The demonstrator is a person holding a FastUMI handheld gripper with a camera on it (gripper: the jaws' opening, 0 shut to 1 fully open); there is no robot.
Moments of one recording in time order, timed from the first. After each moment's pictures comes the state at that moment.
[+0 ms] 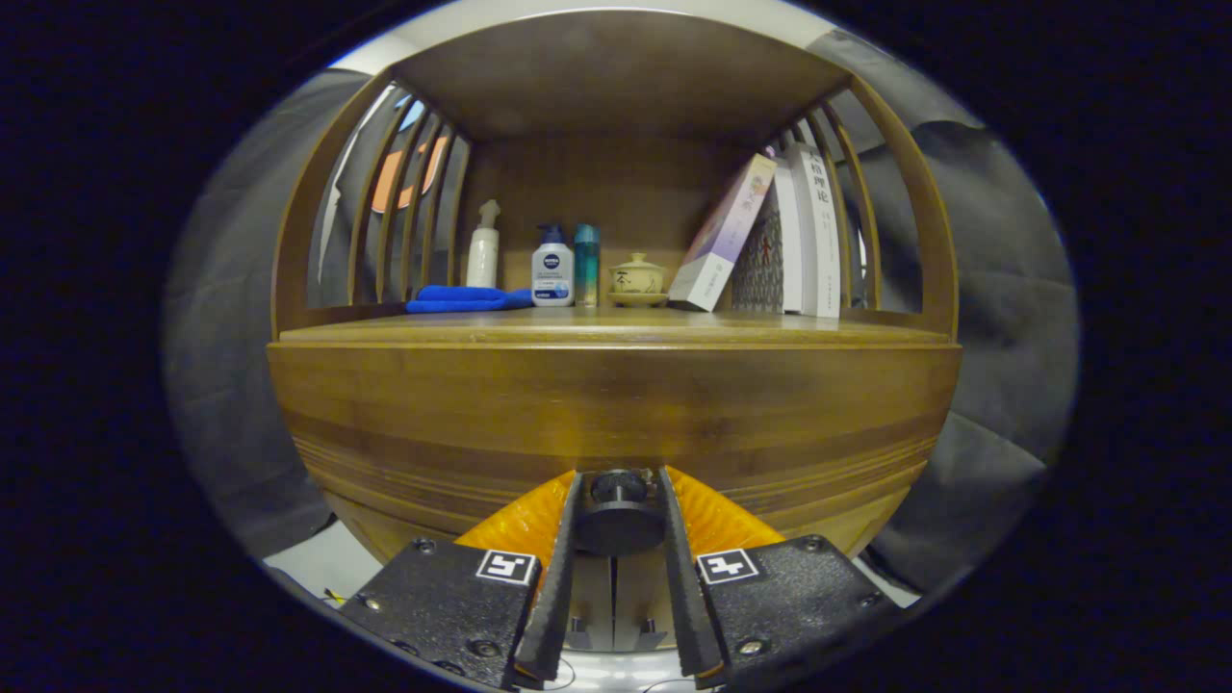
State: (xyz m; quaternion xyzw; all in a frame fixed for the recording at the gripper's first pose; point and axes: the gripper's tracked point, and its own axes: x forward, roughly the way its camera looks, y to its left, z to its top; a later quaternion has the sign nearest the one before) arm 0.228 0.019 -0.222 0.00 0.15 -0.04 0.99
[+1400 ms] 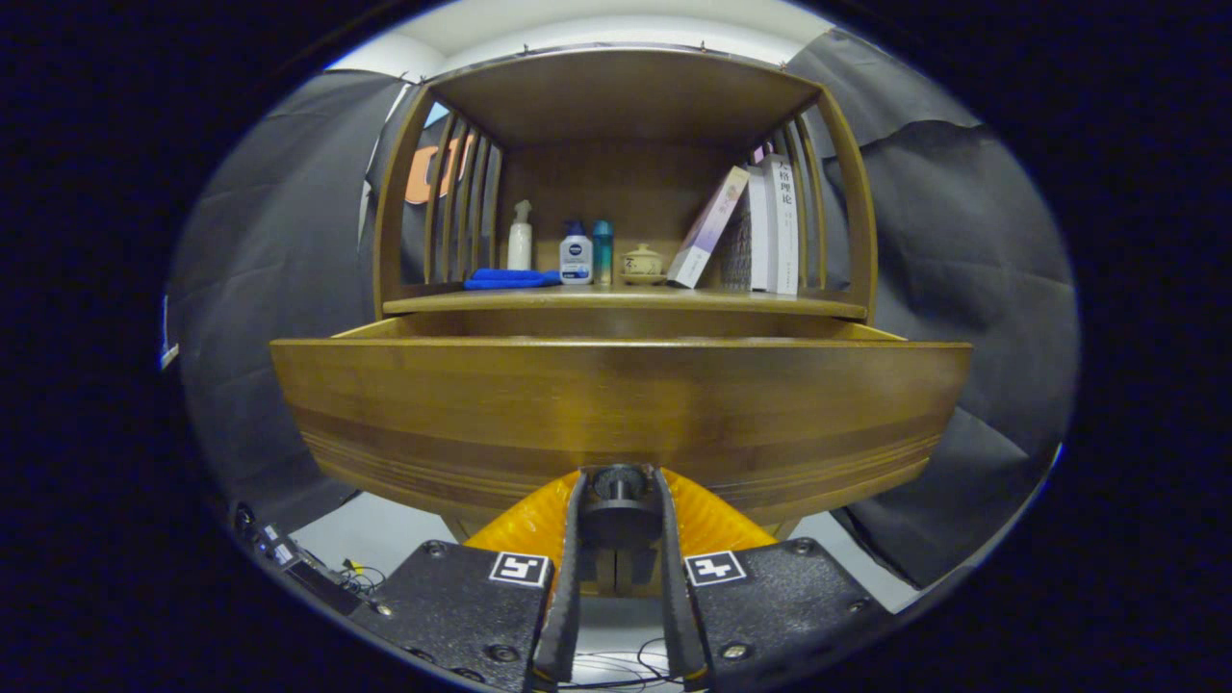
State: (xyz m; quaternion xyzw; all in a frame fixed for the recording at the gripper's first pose) arm 0.075 0.015 -0.220 -0.02 0.18 -0.01 0.98
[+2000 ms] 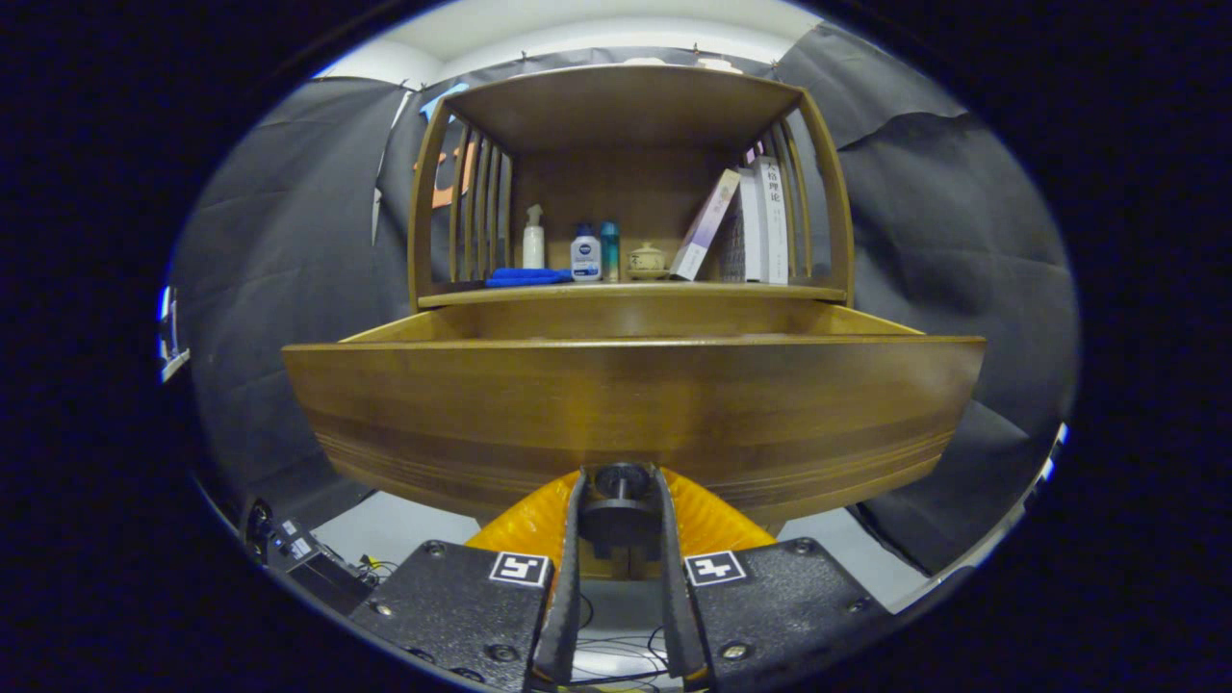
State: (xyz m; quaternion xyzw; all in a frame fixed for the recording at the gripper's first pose) arm 0.025 0.024 -0.222 0.00 0.18 0.00 0.98
